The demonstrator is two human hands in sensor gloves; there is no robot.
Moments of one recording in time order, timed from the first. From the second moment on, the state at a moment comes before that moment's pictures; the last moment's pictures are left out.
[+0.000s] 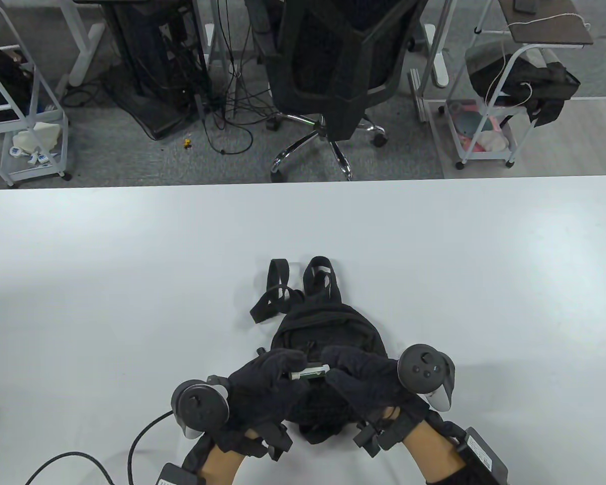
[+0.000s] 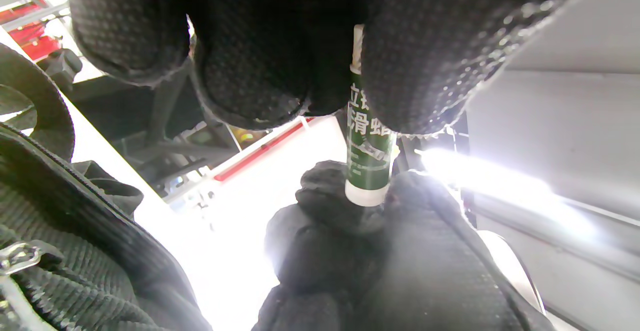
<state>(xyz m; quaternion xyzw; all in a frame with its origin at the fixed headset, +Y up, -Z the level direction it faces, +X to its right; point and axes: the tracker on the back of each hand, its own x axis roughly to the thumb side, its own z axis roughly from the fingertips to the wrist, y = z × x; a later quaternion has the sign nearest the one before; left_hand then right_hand) -0.141 -0.707 -0.179 0.14 -0.28 0.51 0.80 0.124 -0.725 -0.210 0.20 0.02 0.84 0.51</state>
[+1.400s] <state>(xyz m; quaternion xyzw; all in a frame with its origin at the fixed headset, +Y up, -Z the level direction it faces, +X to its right) -0.140 -0.724 -0.186 0.08 -0.22 0.59 0.77 0.183 -0.674 -0.220 0.11 -0.02 0.96 0.27</state>
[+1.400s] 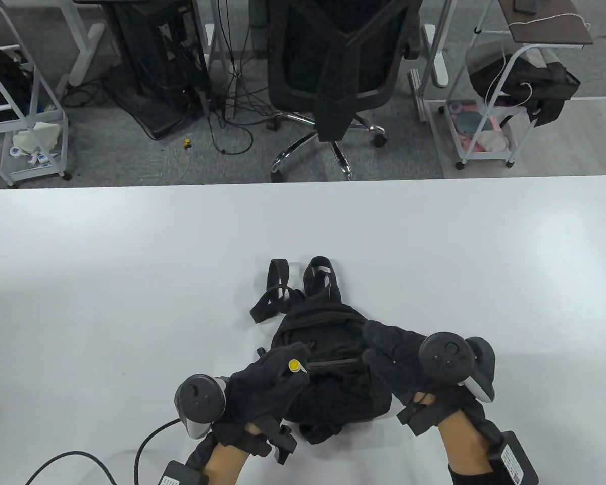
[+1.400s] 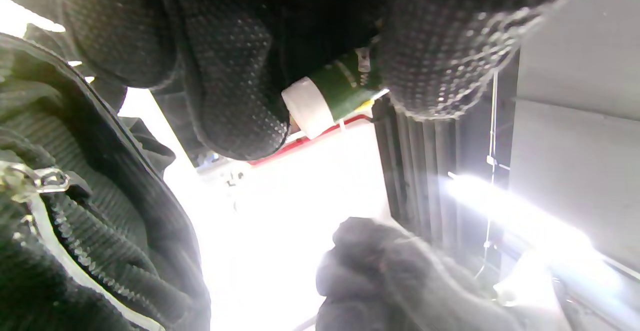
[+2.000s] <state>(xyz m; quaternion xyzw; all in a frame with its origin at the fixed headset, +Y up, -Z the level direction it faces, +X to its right) -0.137 -0.729 -0.189 0.07 -0.22 0.57 0.79 0.209 -0.746 -0.259 -0.09 0.08 0.99 0.06</state>
